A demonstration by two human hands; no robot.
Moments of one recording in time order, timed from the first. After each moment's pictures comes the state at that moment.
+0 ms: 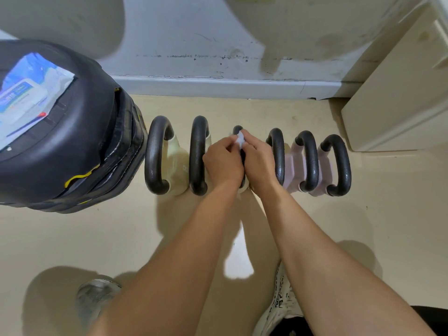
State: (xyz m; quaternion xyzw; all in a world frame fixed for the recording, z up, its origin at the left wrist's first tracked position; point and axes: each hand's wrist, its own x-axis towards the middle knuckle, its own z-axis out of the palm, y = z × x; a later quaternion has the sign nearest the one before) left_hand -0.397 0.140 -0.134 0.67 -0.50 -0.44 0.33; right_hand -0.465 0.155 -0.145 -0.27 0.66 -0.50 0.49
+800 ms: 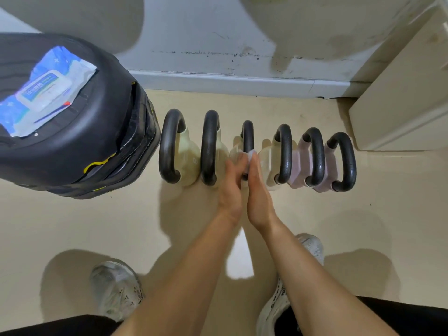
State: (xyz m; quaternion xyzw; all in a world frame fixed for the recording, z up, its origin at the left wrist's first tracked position) left_hand -0.365 0.206 -0.151 0.48 -0.27 -0.75 0.38; right_hand -0.430 0.238 -0.170 -0.33 0.62 -0.47 0.53
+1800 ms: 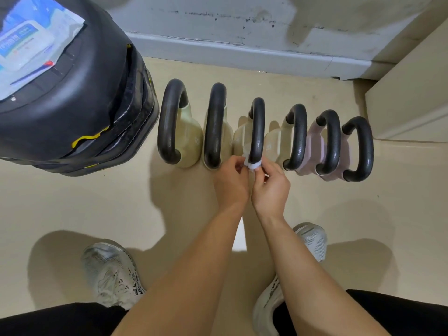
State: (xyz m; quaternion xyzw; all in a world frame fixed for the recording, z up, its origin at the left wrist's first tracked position) left_hand -0.361 0.210 -0.194 0.69 -0.47 -0.47 0.28; right_hand -0.428 0.246 -0.208 -0.39 0.78 -0.41 0.24
